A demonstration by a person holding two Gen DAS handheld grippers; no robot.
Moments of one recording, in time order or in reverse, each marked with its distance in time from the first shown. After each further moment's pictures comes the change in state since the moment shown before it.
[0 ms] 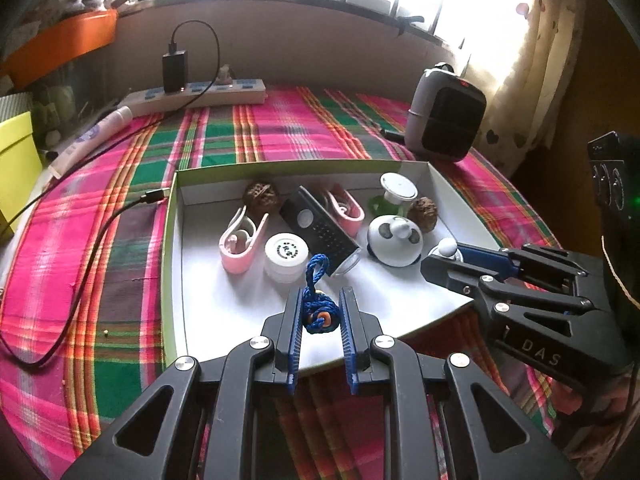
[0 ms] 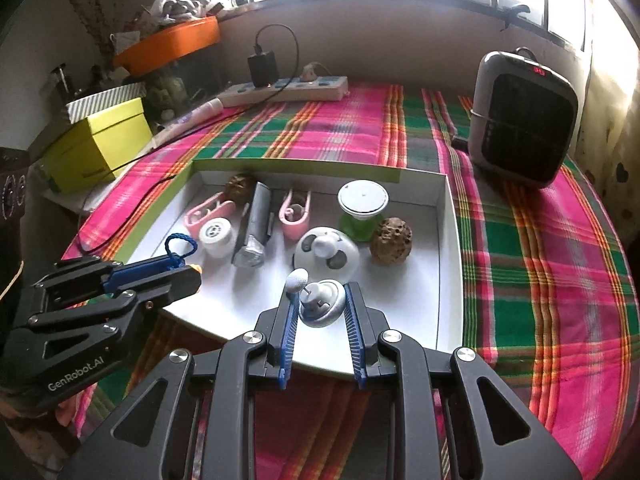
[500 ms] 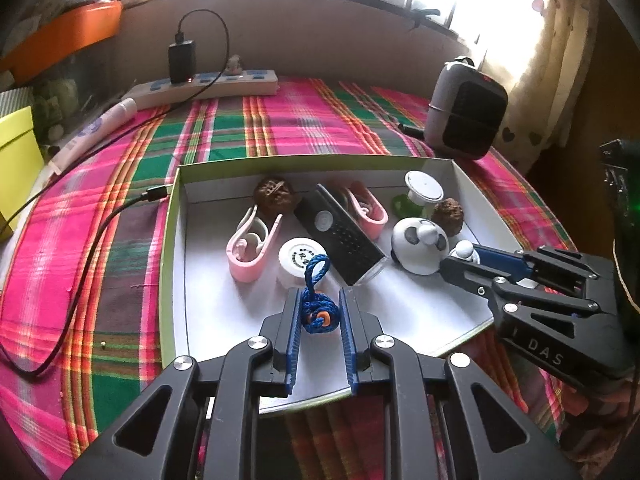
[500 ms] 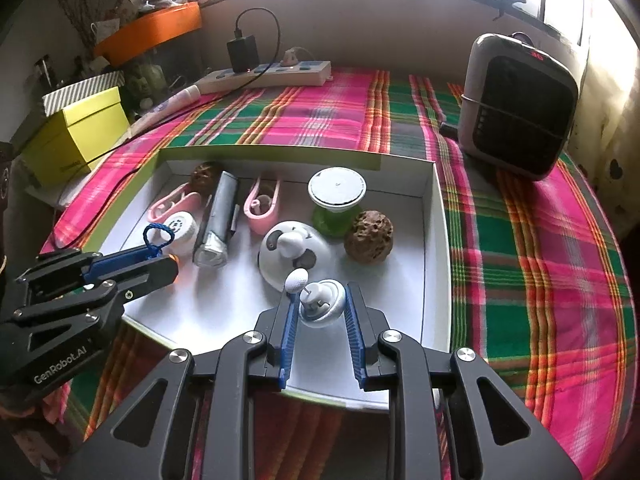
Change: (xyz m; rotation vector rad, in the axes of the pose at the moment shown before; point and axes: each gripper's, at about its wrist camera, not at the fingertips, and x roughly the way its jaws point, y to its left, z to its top) left arm 0.017 0.005 0.006 -0.013 0.024 0.038; right arm 0.017 -0.010 0.004 -0.002 0.039 -0.060
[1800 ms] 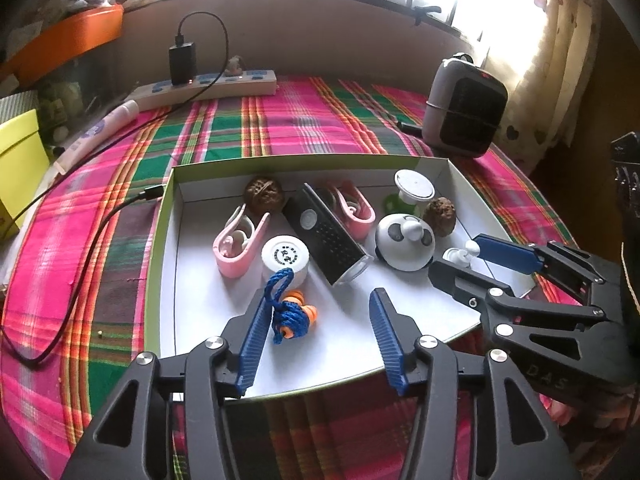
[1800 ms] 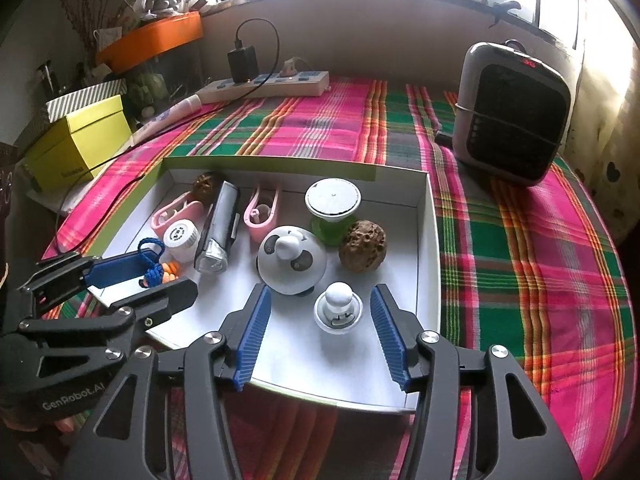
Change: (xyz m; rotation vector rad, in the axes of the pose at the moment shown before) left arm -0.006 -0.012 -0.001 -0.008 0.004 0.028; right arm -0.011 0.001 -0.002 0.006 -0.045 0.007
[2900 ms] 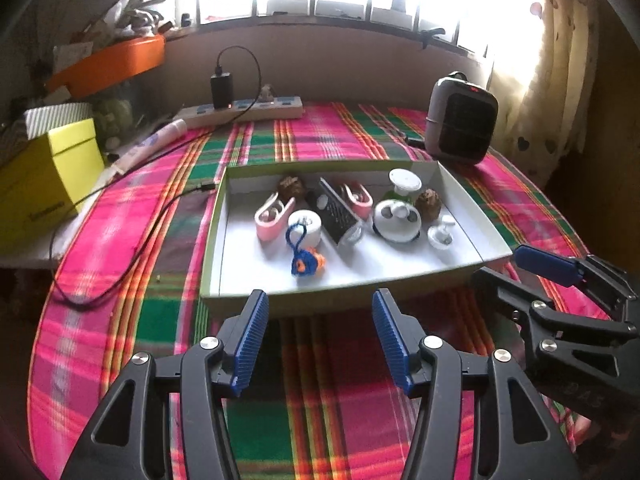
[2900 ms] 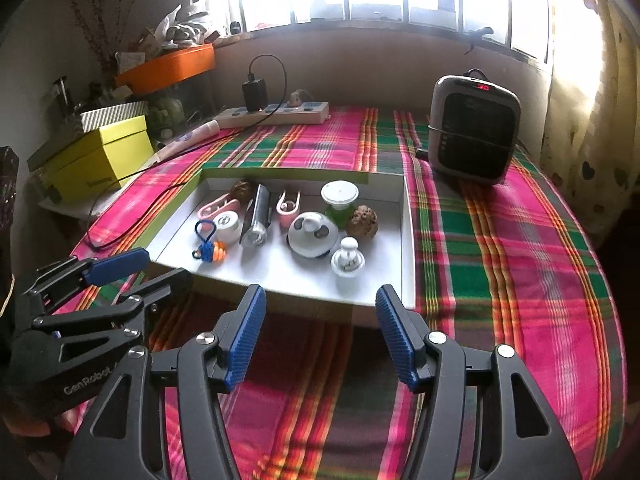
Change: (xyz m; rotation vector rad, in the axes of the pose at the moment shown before) left arm -0.059 -0.018 -0.043 -0.006 -0.096 0.127; right arm -0.066 0.014 -0.042 0.021 -0.104 -0.016
